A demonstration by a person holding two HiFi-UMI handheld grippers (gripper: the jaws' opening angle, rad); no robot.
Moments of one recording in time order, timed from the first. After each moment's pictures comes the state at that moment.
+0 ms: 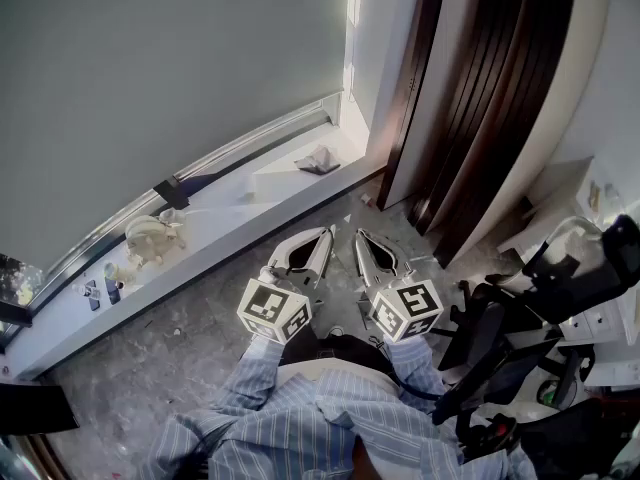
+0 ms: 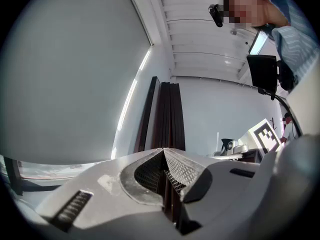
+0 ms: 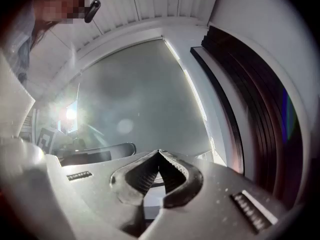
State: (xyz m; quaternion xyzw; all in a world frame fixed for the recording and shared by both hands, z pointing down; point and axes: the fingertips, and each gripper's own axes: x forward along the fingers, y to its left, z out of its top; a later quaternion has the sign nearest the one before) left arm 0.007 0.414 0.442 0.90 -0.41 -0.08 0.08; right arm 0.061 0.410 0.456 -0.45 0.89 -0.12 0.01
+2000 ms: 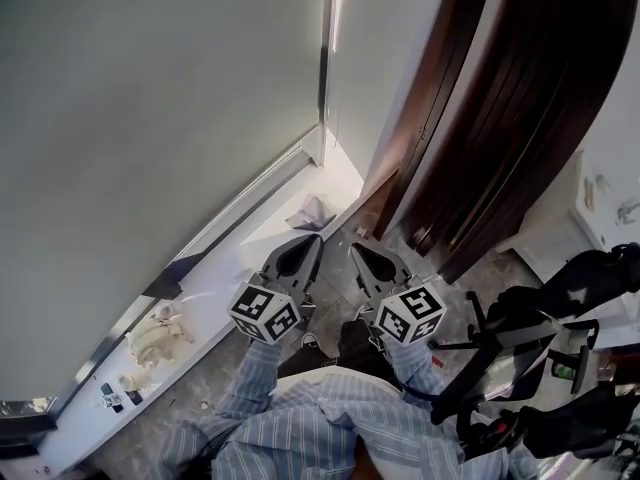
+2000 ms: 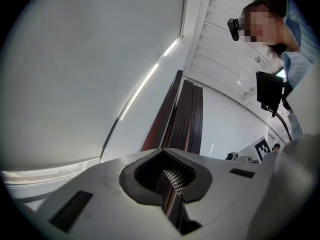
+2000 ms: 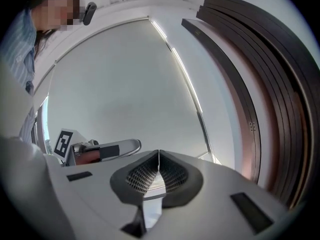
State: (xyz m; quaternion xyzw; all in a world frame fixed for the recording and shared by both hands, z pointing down) left arm -0.082 0.090 0.453 0.93 -0.31 -0.10 0.19; right arm -0.021 0.116 0.468 -0.49 0.86 -0.16 -0.01
